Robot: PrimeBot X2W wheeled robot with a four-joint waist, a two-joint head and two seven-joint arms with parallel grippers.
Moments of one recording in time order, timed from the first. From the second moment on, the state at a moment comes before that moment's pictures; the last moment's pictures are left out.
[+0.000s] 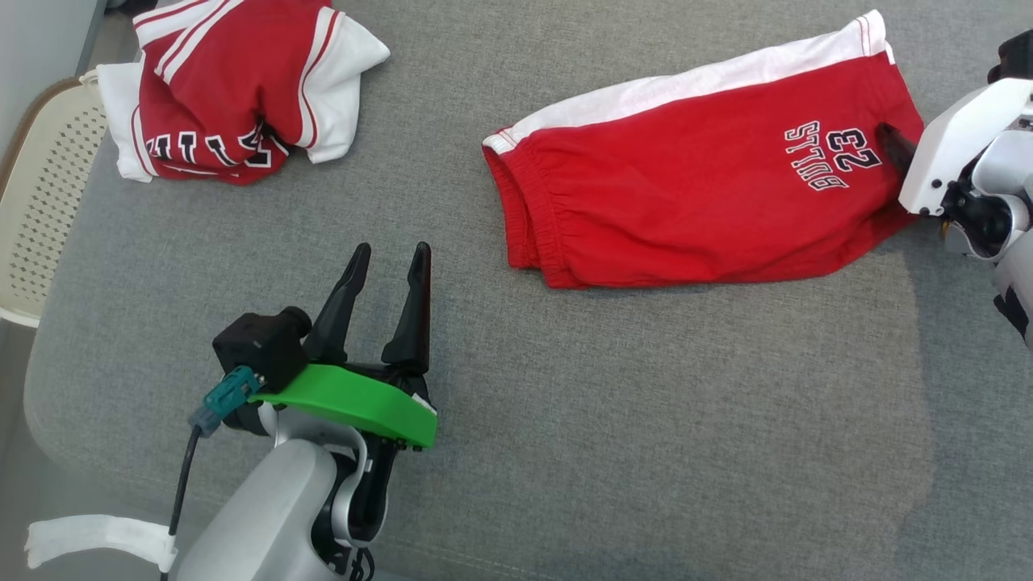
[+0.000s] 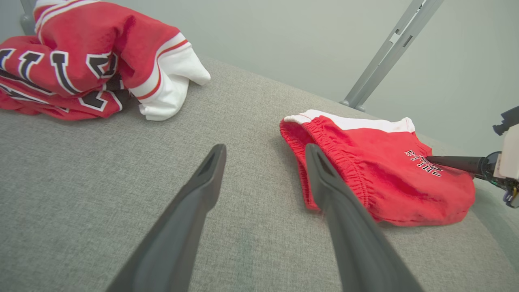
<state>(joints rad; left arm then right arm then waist) -0.40 0.25 -0.61 0.17 -0.81 0.15 -0.26 -1.12 -0.43 0.70 1.17 0.98 0.13 0.23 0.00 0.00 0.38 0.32</state>
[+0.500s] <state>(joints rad) -0.37 0.27 -0.59 0.15 -0.81 0.16 -0.26 -1.08 -0.42 0.74 1.09 1.03 0.13 0.18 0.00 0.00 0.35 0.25</state>
